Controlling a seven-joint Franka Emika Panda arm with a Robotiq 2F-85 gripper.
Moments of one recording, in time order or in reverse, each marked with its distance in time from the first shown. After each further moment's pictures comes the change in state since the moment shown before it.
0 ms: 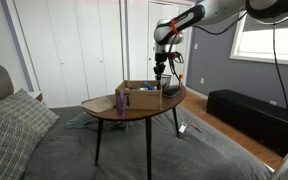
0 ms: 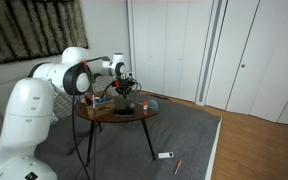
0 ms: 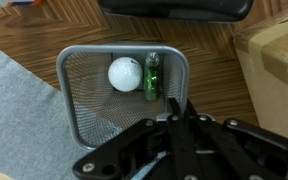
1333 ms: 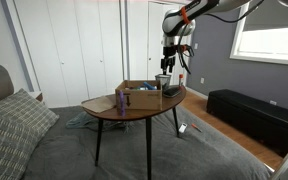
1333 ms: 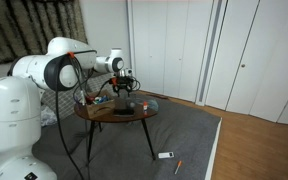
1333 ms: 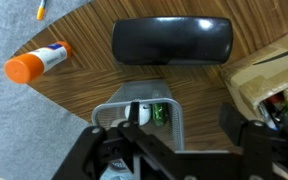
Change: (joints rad) arm -0.011 -0.184 -0.025 -0.178 -0.003 -0.029 0.048
